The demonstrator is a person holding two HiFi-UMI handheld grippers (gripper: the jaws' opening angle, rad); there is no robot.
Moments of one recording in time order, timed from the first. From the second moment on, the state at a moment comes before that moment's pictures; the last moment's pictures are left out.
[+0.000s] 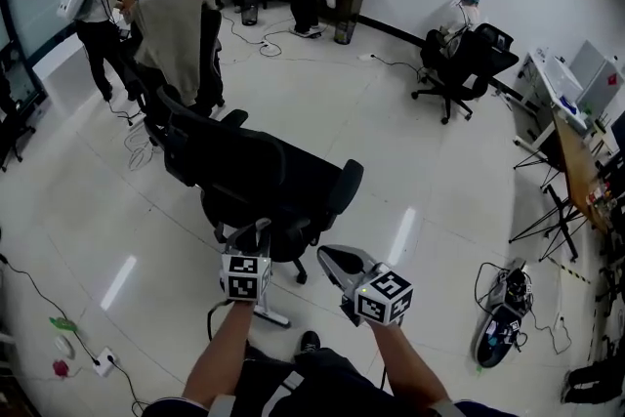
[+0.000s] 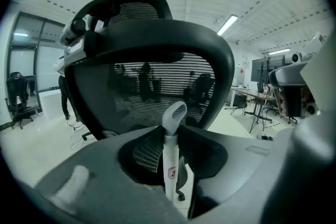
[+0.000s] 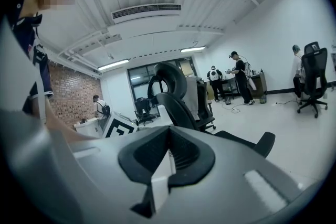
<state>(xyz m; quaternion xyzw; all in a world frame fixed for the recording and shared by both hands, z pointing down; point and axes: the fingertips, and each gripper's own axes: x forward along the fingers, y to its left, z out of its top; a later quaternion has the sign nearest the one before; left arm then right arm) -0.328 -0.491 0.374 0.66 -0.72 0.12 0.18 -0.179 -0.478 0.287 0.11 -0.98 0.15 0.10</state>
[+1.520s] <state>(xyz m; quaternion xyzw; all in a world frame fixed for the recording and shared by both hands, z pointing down) -0.323 -0.465 0.323 0.79 -0.59 0.08 0.17 -0.237 -0.468 0.291 0.17 -0.97 0.15 0.08</state>
